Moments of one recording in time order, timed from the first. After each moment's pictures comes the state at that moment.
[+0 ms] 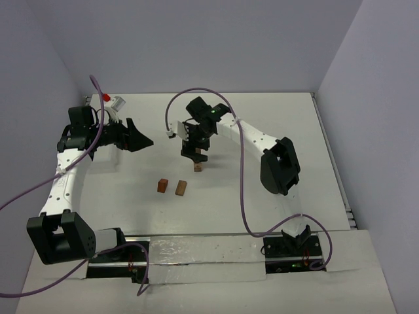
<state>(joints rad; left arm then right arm) 0.09 1.27 1.13 -0.57 0.97 0.04 0.70 2.11 1.94 -0.99 -0.36 -0.80</state>
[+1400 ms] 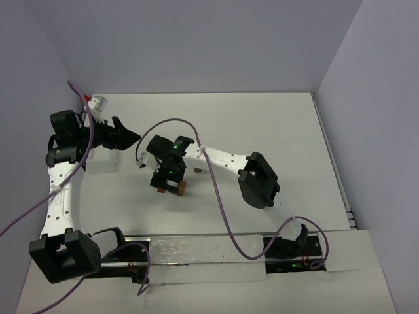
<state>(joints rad) 0.20 1.14 1.08 -0.48 0.86 -0.02 1.04 2.21 1.96 -0.97 -0.08 -0.30</state>
